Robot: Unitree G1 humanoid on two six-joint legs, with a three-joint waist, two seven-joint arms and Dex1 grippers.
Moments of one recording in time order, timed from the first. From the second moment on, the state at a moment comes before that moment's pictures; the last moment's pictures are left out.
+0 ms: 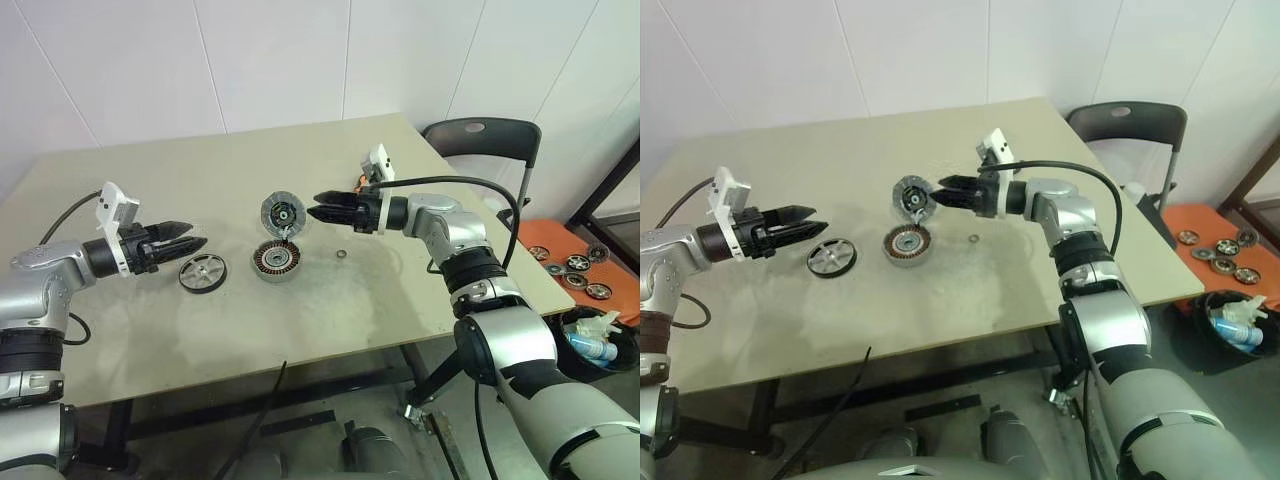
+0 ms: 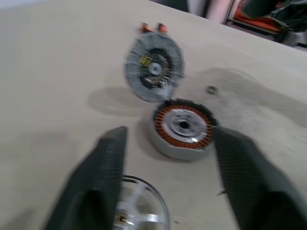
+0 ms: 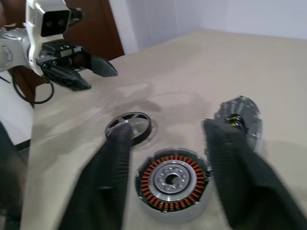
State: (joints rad) left arm -0.49 0.83 0.17 0.35 -0.49 0.50 -1.20; right arm -1.05 -0.26 0.04 0.85 0.30 0.35 1.20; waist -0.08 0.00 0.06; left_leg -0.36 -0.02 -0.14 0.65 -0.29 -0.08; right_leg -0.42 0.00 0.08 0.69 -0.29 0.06
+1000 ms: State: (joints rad) left arm -0.47 0.80 0.02 0.19 -0.42 0.41 -1.35; right arm -1.02 -0.26 0.19 0.77 0.17 0.35 1.51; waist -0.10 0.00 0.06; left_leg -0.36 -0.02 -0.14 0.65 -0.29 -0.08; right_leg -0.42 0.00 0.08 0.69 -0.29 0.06
